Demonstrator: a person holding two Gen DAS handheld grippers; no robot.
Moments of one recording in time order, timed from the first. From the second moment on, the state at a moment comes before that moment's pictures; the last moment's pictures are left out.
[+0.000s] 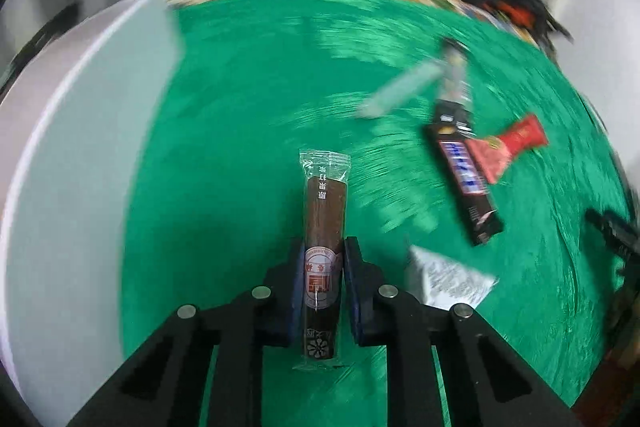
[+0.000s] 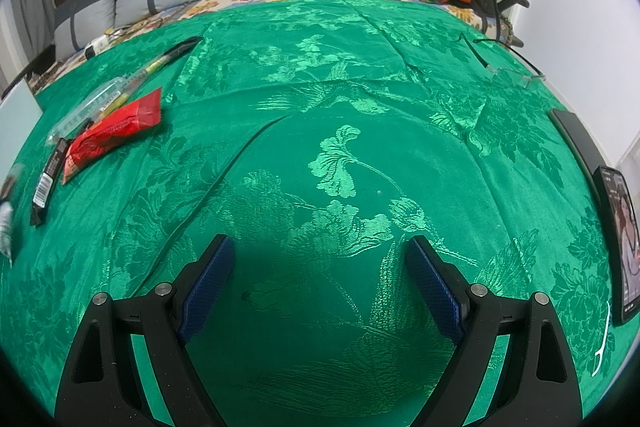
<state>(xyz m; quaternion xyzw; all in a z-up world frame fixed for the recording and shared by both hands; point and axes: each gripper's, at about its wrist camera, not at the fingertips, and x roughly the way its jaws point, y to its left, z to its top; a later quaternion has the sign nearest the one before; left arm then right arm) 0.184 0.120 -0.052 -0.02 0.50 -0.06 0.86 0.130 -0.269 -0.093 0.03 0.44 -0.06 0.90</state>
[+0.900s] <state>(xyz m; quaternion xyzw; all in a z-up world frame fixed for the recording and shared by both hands) 0.126 0.137 -0.088 -0.03 0.44 0.05 0.89 0.129 -0.269 -0.093 0.04 0.44 -0.06 0.90</state>
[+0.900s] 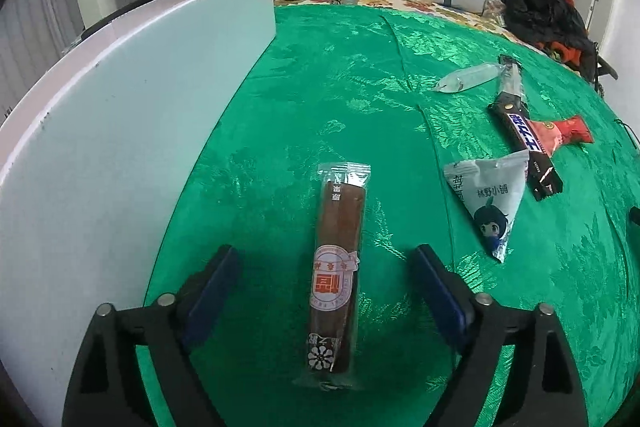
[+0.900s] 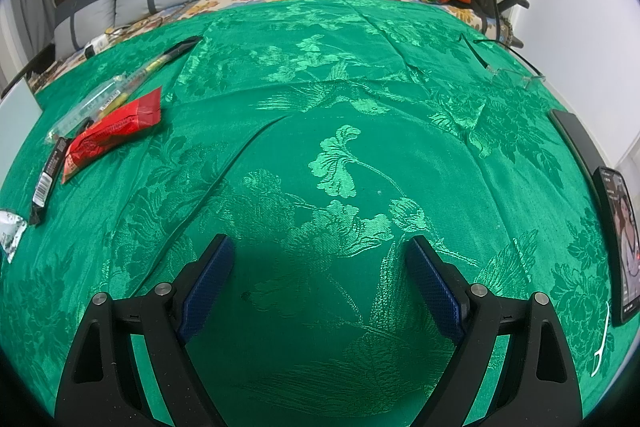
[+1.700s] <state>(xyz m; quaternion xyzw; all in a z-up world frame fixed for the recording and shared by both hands) 0.142 0.139 -0.078 -0.01 0.48 0.00 0.88 0.165 -0.137 -0.057 0.17 0.49 0.19 0.83</state>
